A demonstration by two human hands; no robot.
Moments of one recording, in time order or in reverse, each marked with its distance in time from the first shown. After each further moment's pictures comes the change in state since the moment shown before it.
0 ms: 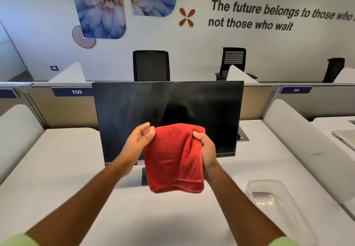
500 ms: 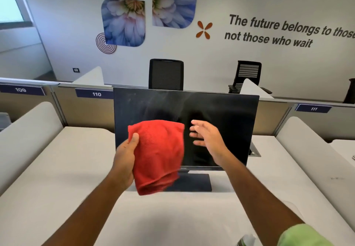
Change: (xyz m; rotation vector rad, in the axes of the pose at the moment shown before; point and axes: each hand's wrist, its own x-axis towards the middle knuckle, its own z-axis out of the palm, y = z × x) left_hand -0.046 0.023 -0.018 -0.448 0.434 -0.186; right_hand 0.037 -0.046 0.025 -0.833 -0.018 -0.295
